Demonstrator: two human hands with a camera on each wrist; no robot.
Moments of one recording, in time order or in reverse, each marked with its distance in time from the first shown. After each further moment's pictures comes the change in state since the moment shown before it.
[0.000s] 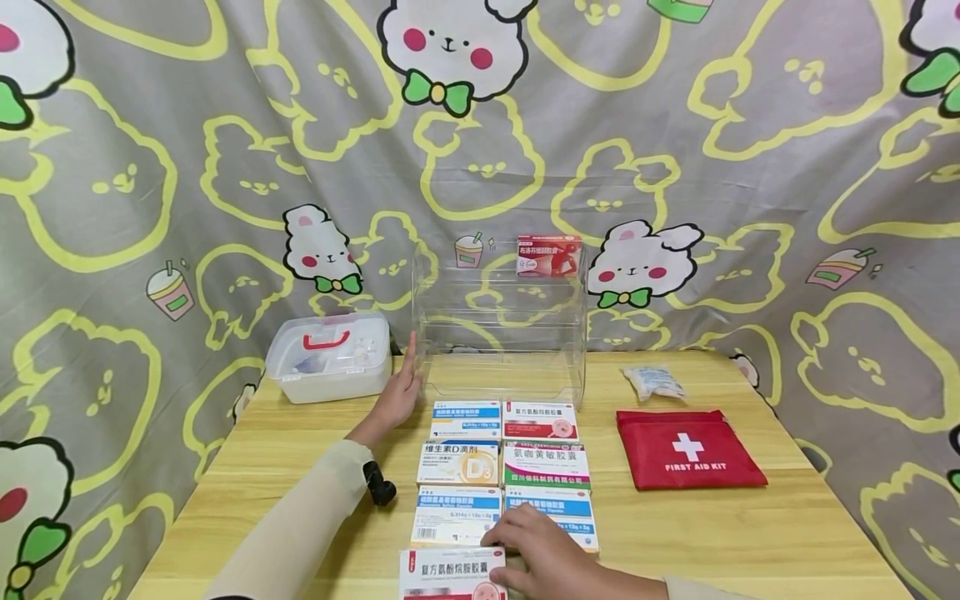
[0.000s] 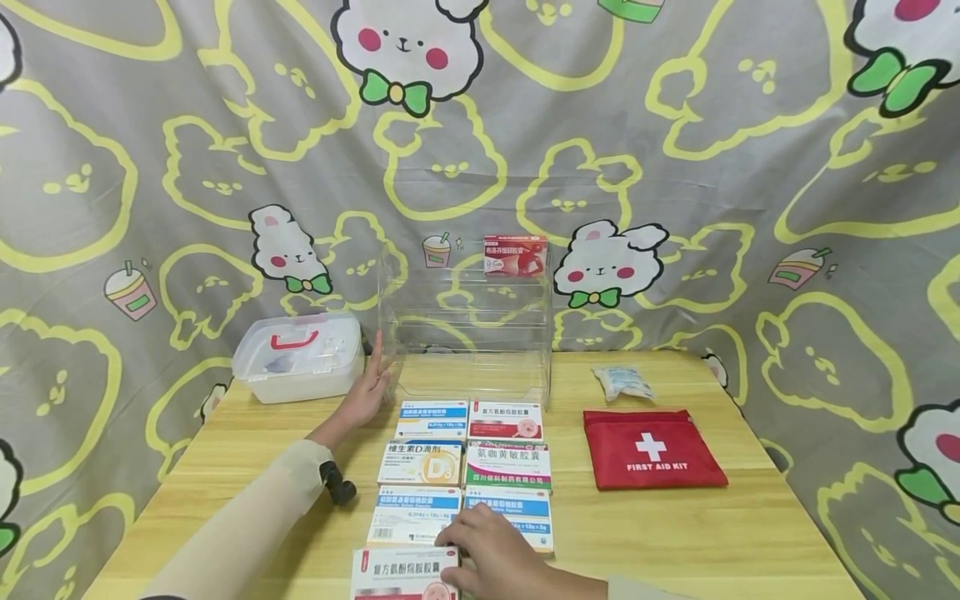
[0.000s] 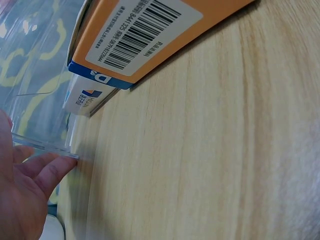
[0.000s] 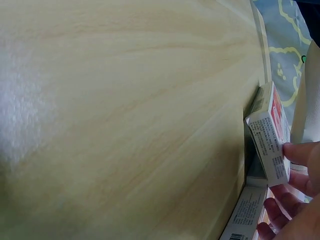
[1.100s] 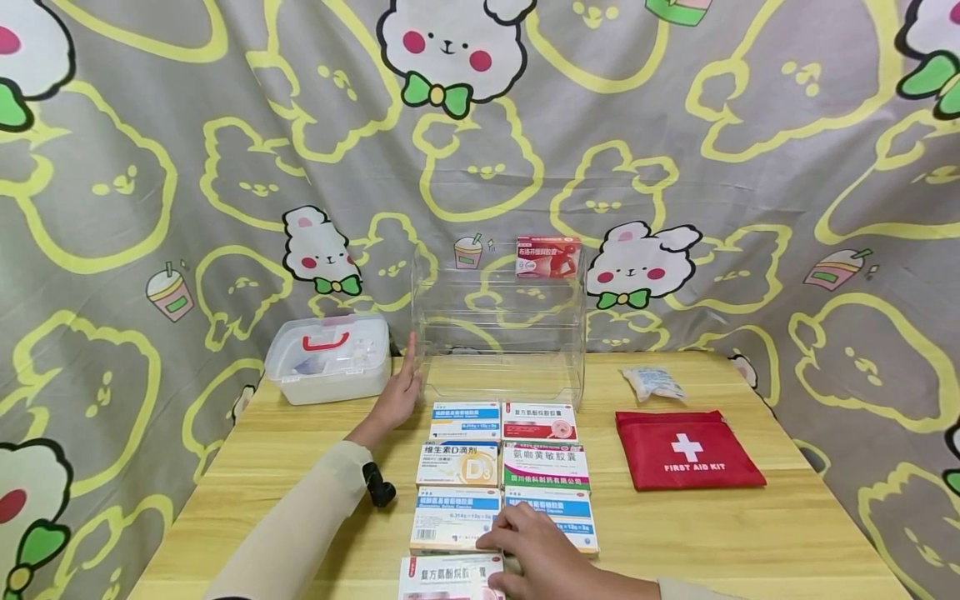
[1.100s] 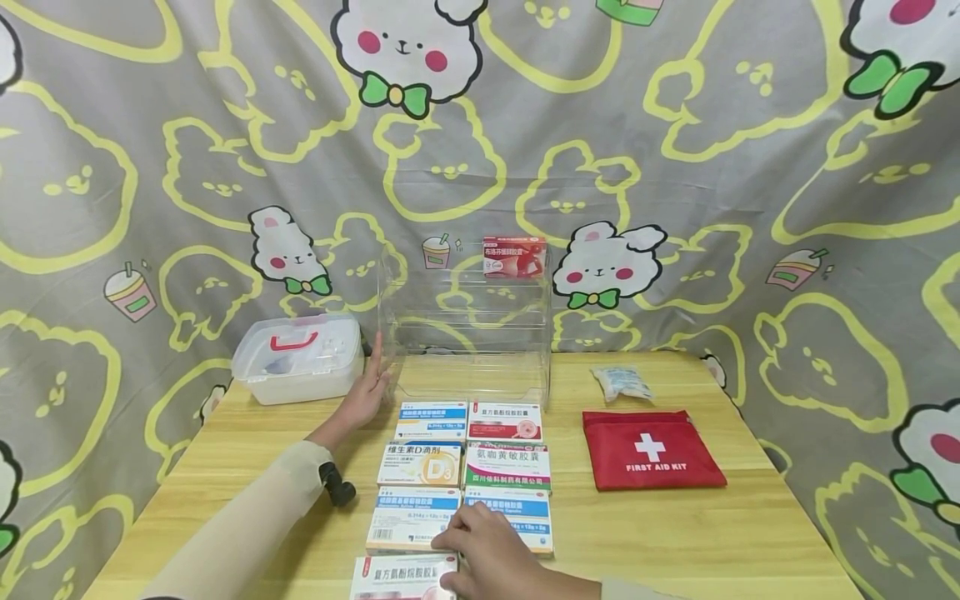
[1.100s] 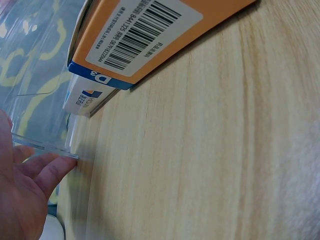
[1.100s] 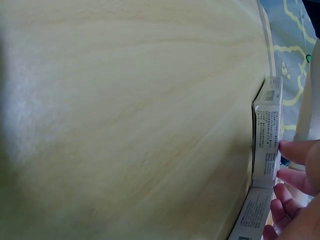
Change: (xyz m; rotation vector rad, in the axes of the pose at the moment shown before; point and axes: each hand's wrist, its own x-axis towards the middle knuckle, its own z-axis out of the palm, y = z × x) left_hand -0.002 0.002 -0.001 0.023 0.014 0.030; right_hand 0.002 0.006 0.009 -0.074 0.006 -0.024
